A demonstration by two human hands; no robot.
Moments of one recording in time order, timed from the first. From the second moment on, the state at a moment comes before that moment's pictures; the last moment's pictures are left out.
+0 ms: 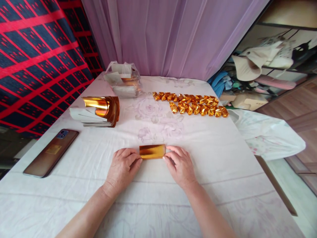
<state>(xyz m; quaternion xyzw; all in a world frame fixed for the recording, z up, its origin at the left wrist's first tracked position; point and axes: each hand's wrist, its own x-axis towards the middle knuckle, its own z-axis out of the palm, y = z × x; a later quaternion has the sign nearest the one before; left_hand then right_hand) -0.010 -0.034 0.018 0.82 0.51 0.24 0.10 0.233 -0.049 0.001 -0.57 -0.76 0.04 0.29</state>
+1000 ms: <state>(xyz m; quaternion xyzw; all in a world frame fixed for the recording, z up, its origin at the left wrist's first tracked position) 0.008 -0.034 0.028 0.79 0.58 0.18 0.08 0.218 -0.050 0.005 -0.65 -0.71 0.02 0.28</state>
